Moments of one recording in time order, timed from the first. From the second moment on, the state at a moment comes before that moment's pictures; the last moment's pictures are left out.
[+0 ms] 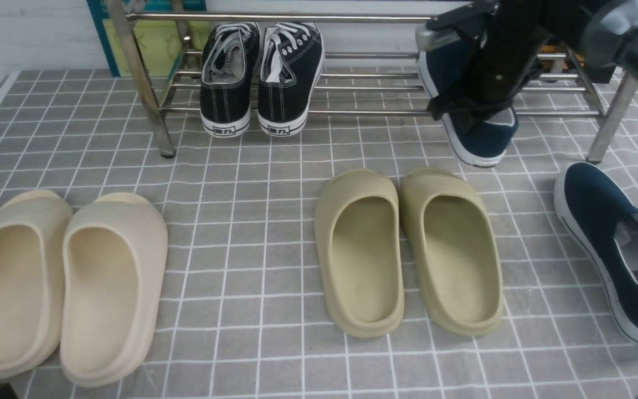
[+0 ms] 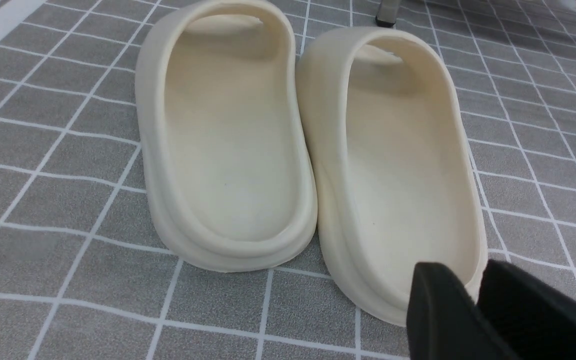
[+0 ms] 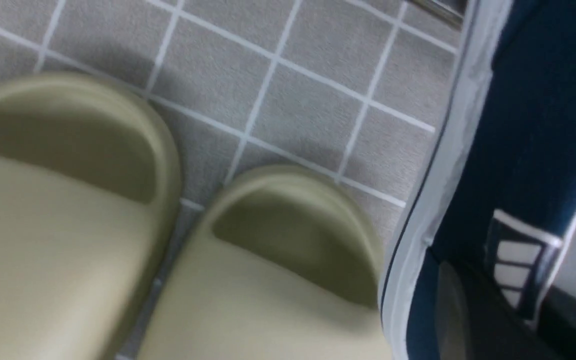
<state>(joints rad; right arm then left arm) 0.29 2.31 -2.29 -0.01 1.19 -0.11 0.02 -0.01 0.03 0.02 0.37 -0.23</state>
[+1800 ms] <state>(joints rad) 0.28 2.12 -1.86 -0.14 0.89 -0.04 0.02 -0.01 0.03 0.02 0.37 -0.23</state>
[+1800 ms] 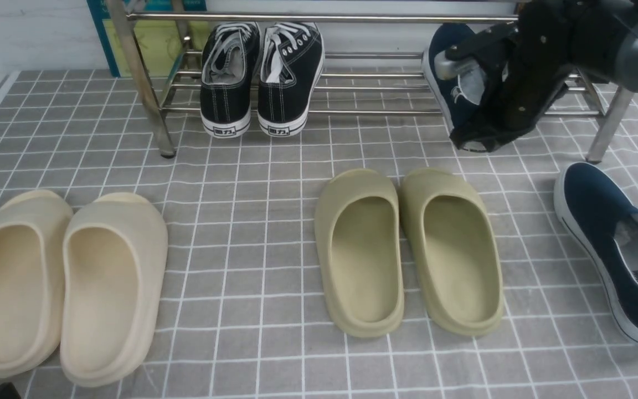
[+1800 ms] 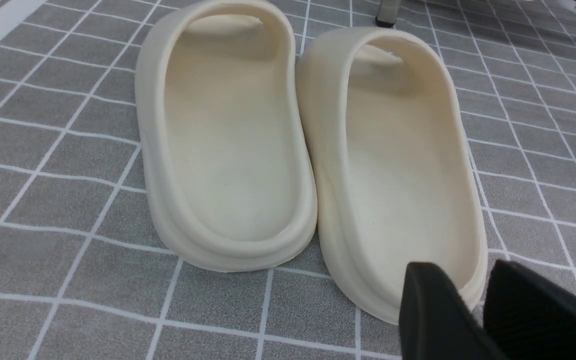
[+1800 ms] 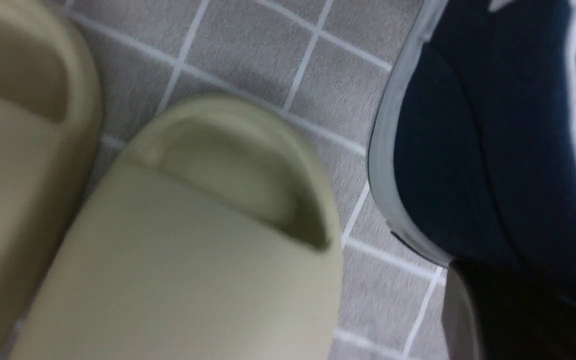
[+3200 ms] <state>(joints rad) 0.18 1.48 -1.10 -0.17 1.06 0.10 0.02 -0.01 0.03 0.01 0.37 -0.23</state>
